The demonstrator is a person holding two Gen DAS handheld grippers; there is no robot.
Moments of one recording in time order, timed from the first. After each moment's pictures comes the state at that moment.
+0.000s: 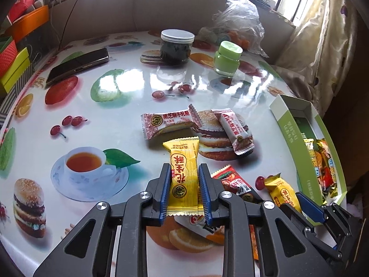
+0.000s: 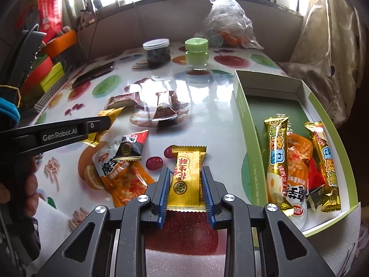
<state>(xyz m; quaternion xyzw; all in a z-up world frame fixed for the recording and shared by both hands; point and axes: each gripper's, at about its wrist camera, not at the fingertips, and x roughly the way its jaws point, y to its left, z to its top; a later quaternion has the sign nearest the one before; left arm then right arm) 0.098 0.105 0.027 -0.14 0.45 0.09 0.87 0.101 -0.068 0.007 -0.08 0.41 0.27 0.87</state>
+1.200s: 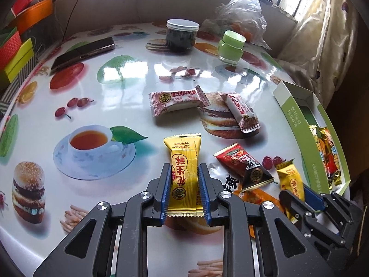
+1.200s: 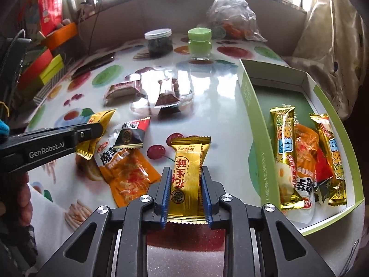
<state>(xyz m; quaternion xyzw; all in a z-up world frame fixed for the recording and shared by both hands) 0.080 0.104 0.015 -0.14 0.47 0.10 0.87 0.099 -0.062 -0.003 -0.08 0.43 0.27 0.86</state>
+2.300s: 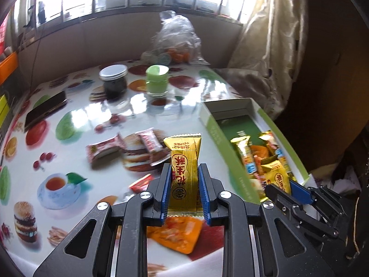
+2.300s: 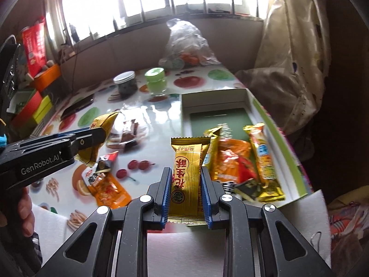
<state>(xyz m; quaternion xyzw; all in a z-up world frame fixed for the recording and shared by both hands) 0.097 0.012 0.085 -0.08 0.41 0.00 0.91 0.094 -0.152 0.048 -0.02 0.37 0.21 0.90</state>
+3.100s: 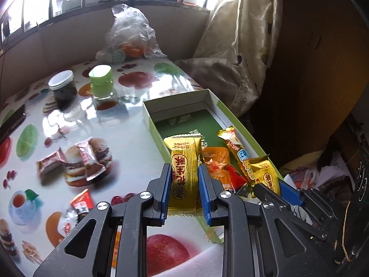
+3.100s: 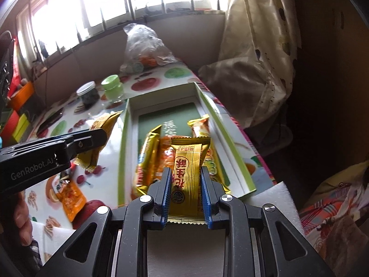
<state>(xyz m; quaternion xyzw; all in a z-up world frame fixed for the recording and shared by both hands) 0.136 -0.059 0.075 -0.07 0.43 -0.07 0.90 0.114 -0.212 0.035 0.02 0.39 0.13 0.91</state>
